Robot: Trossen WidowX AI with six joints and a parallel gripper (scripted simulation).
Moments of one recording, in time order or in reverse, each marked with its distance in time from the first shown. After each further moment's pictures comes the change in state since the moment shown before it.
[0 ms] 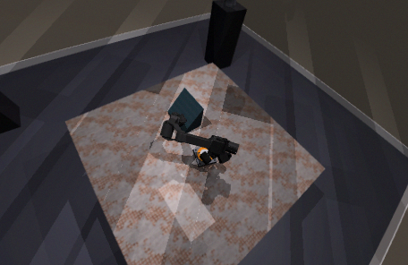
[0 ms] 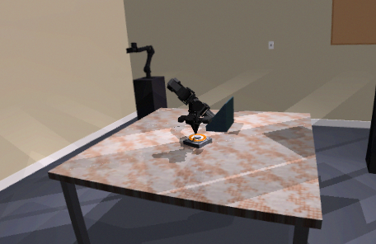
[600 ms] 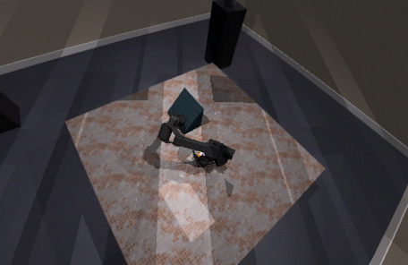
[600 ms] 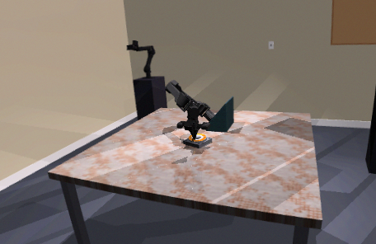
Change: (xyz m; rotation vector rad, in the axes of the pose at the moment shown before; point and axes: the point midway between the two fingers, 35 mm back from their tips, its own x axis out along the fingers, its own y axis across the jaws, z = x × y) arm 0.035 -0.012 -0.002 -0.001 0.011 -0.005
